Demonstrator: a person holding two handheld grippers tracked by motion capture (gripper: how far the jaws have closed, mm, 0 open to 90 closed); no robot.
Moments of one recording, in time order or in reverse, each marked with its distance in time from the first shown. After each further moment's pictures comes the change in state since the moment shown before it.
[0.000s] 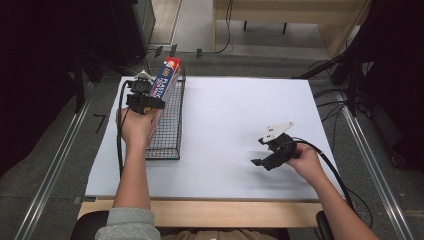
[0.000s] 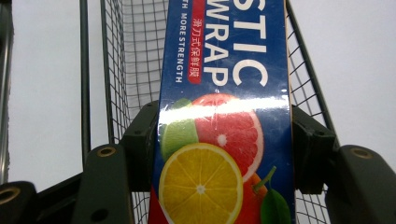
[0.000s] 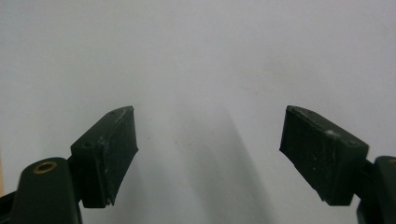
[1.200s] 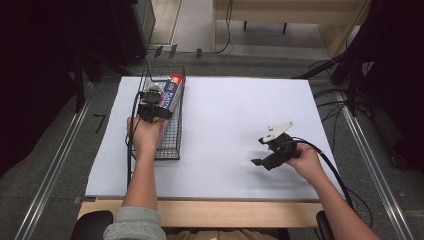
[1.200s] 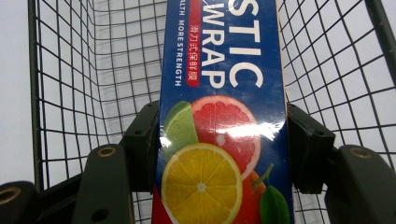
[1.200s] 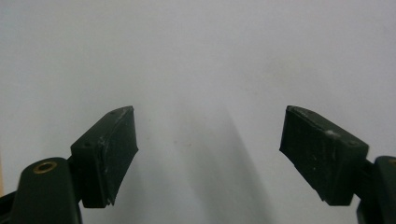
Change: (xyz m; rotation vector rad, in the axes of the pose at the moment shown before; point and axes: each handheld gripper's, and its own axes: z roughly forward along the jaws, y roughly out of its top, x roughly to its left) left arm -0.014 -0.017 0.047 0.084 0.039 0.031; right arm -0.001 0.000 0.000 -0.001 0.002 -0.003
